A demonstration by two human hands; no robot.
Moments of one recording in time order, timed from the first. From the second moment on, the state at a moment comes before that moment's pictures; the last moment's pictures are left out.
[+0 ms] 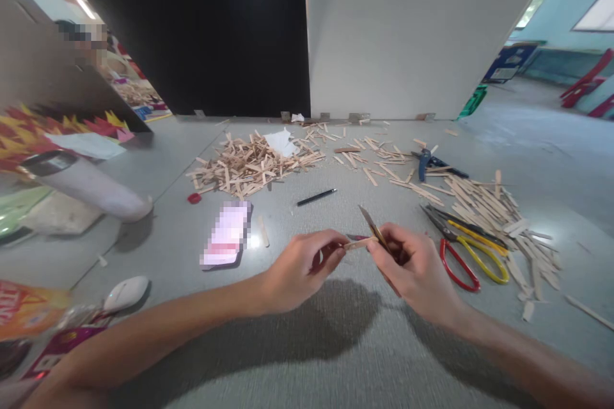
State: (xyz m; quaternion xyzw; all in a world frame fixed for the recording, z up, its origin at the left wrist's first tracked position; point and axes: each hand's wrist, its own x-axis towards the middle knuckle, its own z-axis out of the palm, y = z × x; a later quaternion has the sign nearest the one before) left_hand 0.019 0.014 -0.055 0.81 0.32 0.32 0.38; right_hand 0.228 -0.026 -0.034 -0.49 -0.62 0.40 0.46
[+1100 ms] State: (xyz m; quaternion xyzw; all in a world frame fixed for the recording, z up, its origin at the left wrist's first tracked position) left_hand 0.018 0.041 -0.138 0.91 0.21 0.35 0.00; right_hand 0.227 -0.011 -0.118 -0.53 -0.58 0.48 0.40
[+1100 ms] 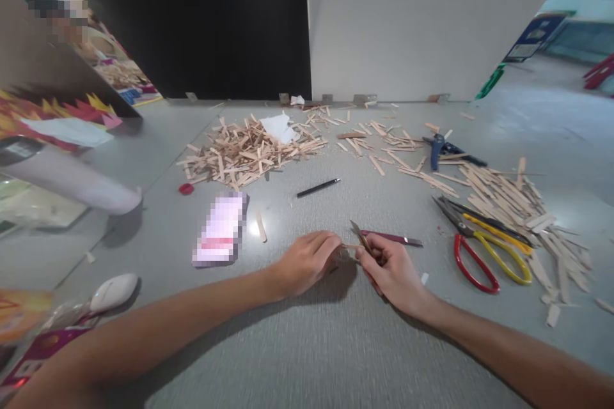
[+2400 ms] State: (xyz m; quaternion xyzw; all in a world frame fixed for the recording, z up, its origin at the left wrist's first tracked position) left_hand 0.021 0.051 -0.122 0.82 0.31 0.27 0.40; right_hand 0.225 -0.005 -0.110 -0.56 -0.51 0.48 0.45
